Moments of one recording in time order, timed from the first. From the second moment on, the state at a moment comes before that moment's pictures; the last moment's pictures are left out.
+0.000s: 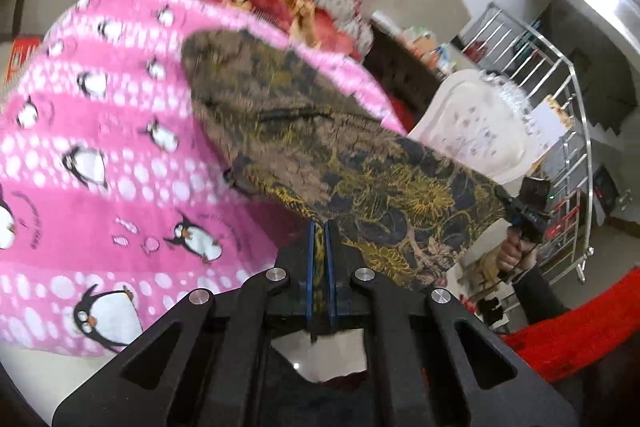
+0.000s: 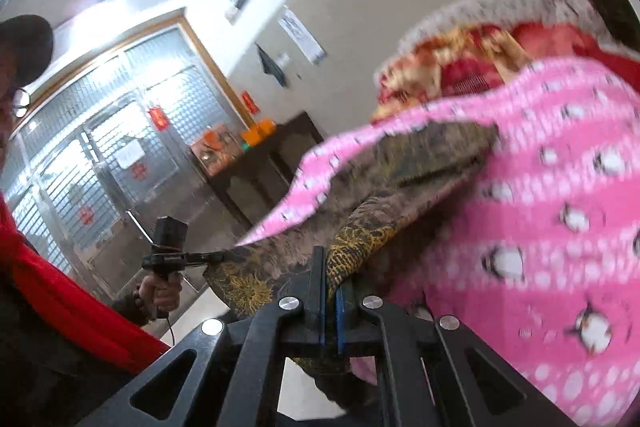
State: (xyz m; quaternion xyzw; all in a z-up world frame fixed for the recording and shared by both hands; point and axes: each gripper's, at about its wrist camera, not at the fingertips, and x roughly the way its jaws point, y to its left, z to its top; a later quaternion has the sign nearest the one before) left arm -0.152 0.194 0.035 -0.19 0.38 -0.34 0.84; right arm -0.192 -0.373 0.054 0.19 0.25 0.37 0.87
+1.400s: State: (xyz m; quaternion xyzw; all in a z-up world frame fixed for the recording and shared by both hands) left arm -0.129 0.127 -0.102 -0.15 0.59 -0.26 0.75; right arm -0.204 -0.389 0.042 0.15 0.33 0.31 0.88
